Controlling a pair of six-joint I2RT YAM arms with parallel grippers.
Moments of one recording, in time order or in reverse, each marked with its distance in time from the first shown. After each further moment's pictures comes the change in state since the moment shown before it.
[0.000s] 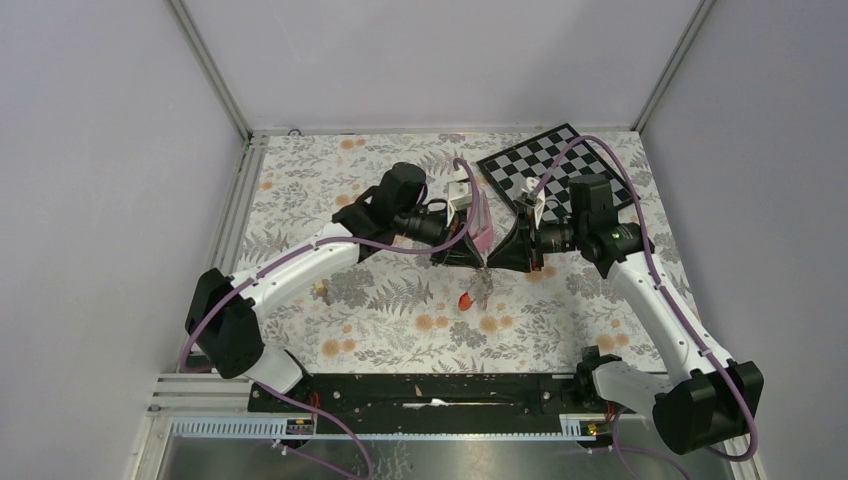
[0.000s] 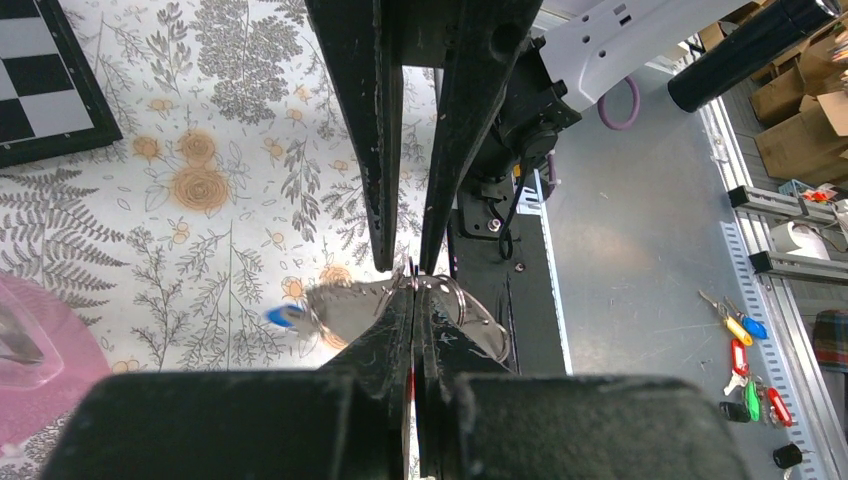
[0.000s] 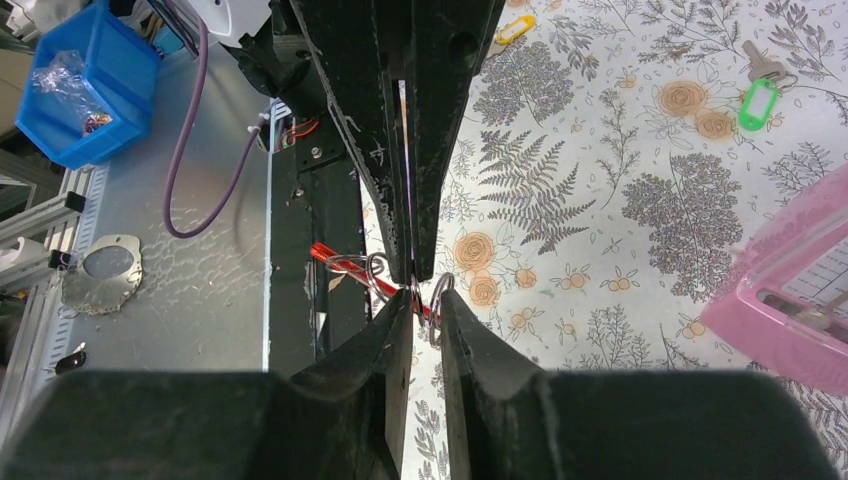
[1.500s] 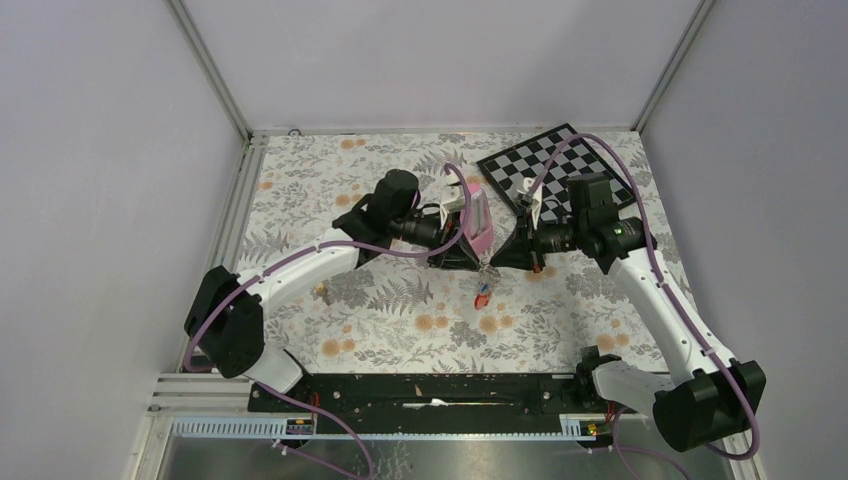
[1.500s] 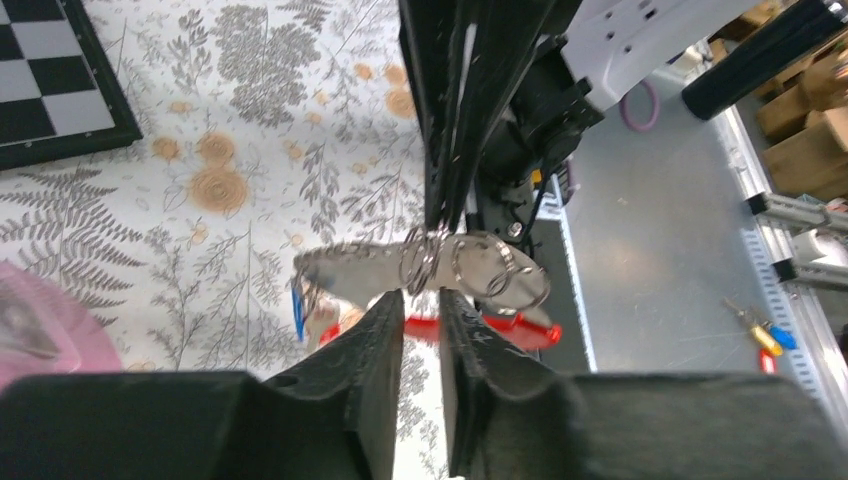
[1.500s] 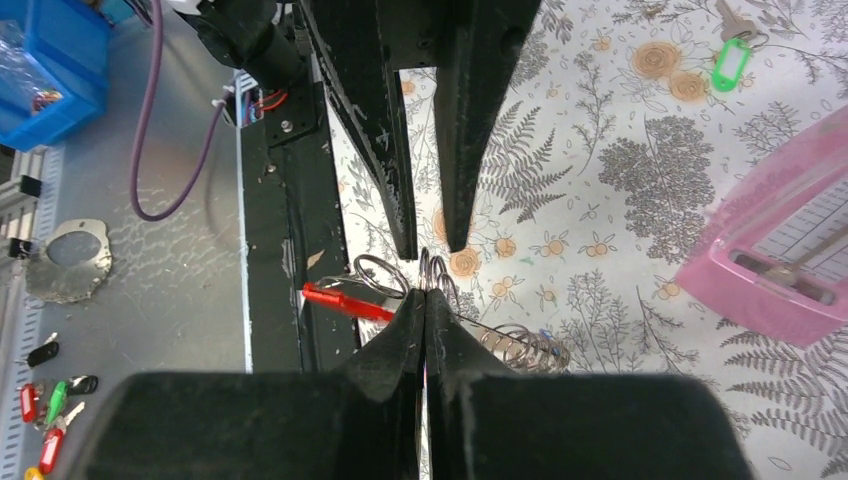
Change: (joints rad) left arm 0.035 0.000 -0.128 0.209 0.032 -0.061; right arm 0.010 0.008 0.038 -0.109 0.079 -0.072
